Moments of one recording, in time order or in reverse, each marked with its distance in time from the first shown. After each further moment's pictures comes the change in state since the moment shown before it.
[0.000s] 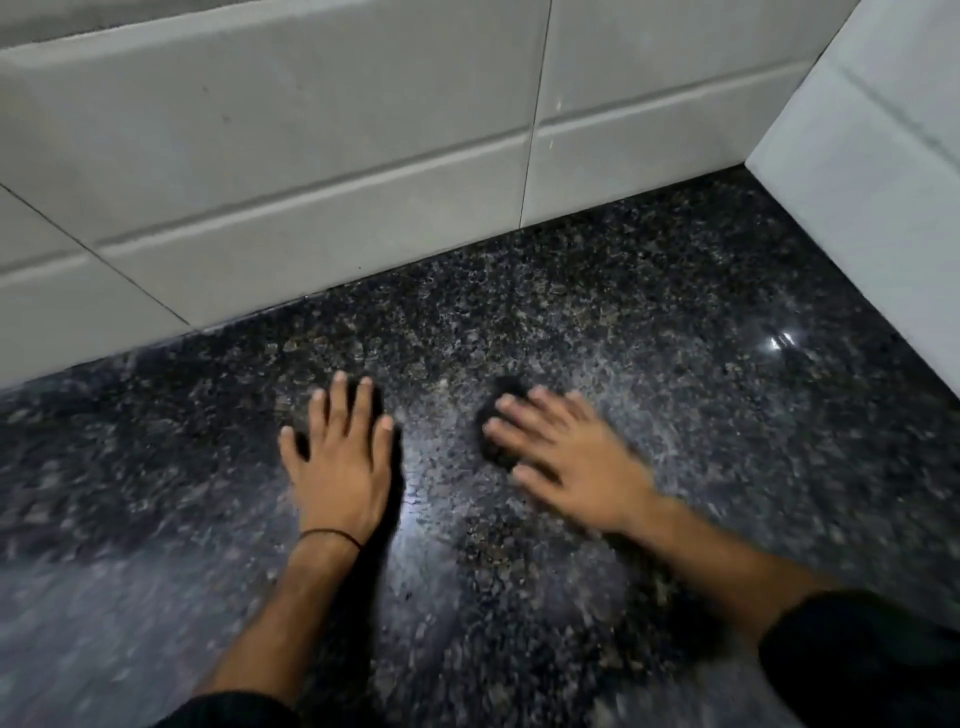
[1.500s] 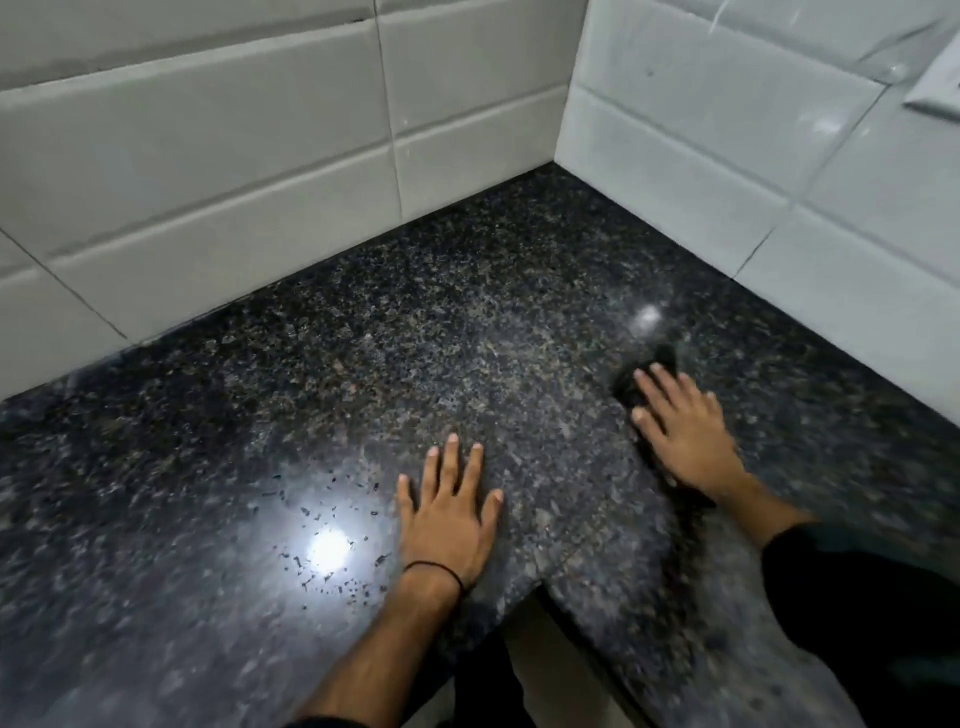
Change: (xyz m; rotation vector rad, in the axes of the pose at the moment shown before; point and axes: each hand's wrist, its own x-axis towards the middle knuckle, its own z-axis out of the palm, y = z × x) left_hand -0.192 0.051 0.033 0.055 -0.340 0.482; right_hand -0.252 -0.011 -0.007 -0.014 0.085 0.976
